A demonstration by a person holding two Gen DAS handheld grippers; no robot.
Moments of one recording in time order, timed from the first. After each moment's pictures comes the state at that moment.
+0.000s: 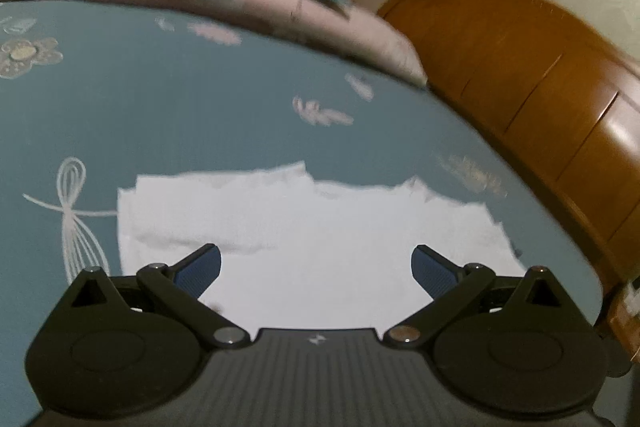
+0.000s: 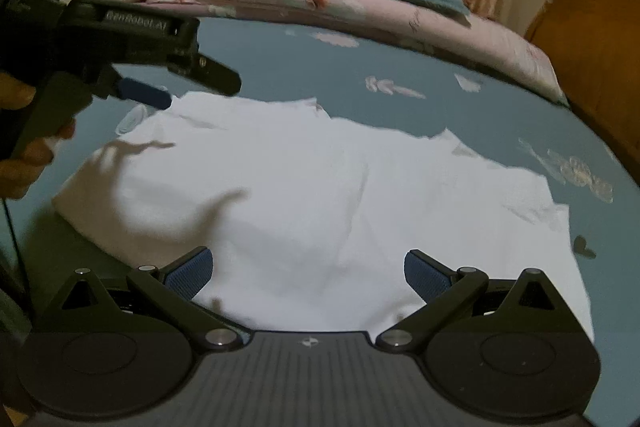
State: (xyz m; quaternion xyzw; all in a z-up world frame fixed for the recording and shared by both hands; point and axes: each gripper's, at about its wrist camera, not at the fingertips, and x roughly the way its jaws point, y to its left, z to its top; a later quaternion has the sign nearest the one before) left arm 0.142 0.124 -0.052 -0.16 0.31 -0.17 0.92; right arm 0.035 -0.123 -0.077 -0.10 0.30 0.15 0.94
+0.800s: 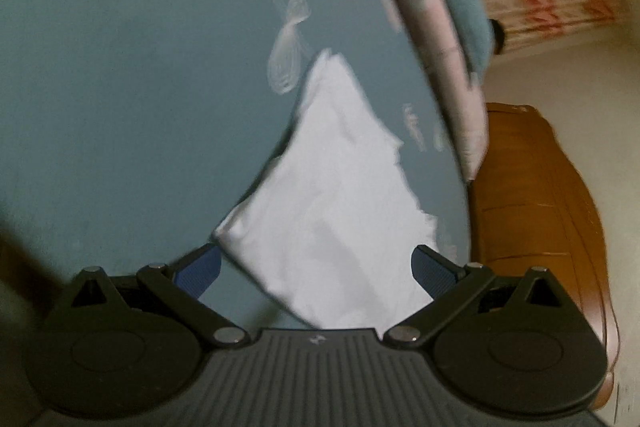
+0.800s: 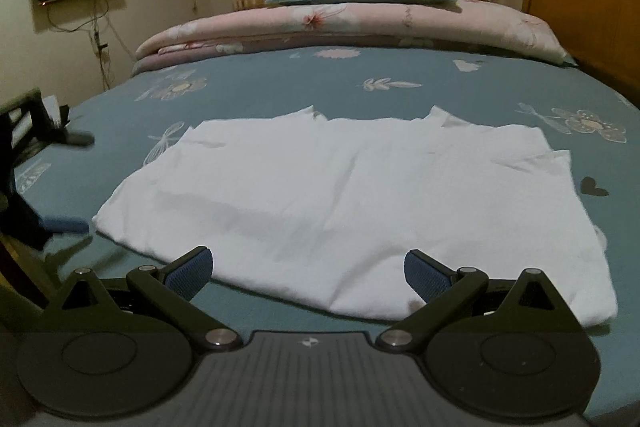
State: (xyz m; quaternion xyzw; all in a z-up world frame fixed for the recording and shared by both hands) left arm 0.050 0.209 -0.131 -0.52 0.38 -0.05 0.77; right arm 0.014 -0.180 -0.084 0.01 0.29 0.19 0.94
